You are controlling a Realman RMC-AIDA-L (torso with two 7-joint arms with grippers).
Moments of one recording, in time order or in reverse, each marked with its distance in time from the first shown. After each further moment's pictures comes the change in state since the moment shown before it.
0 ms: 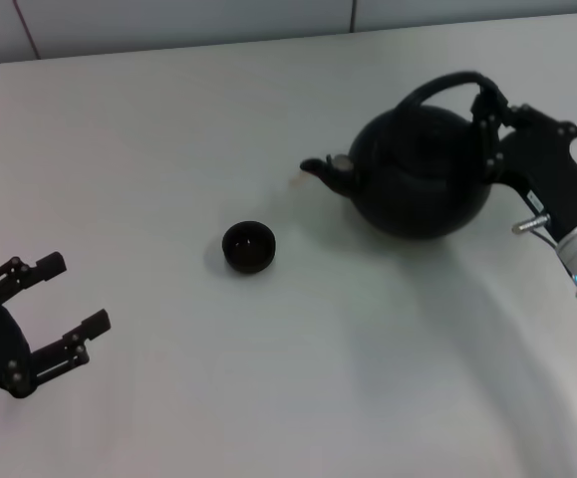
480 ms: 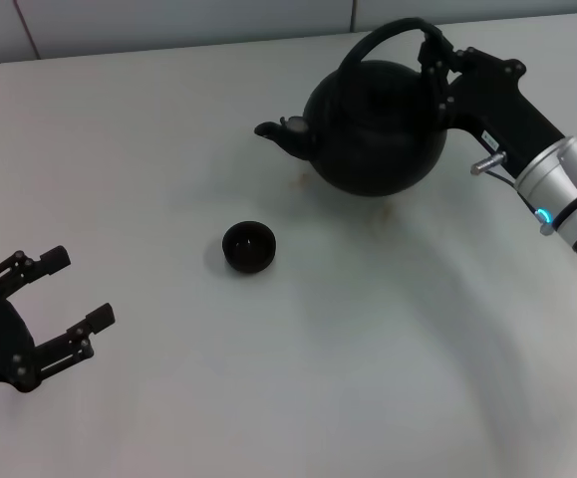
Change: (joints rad) left arm -0.007 -0.005 0.000 -0.004 -0.008 0.000 0.001; right arm 0.162 -0.006 -0.014 -0.073 -0.038 0.092 0.108
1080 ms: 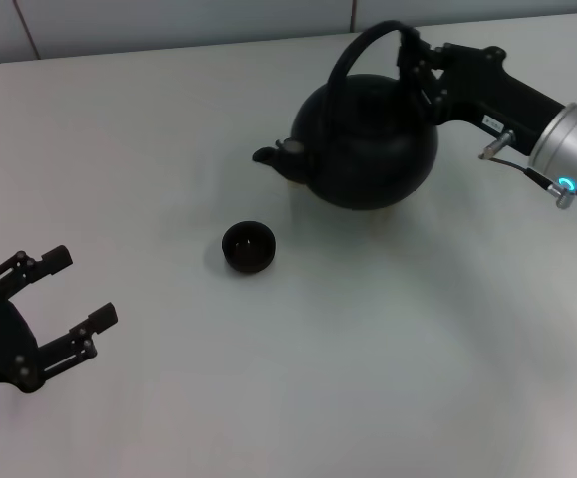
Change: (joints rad) left arm 0.000 0.000 0.000 -0.021 -0.011 0.001 0.012; right arm 0.084 -0.020 -0.101 -0.247 -0.217 -0.038 0.424
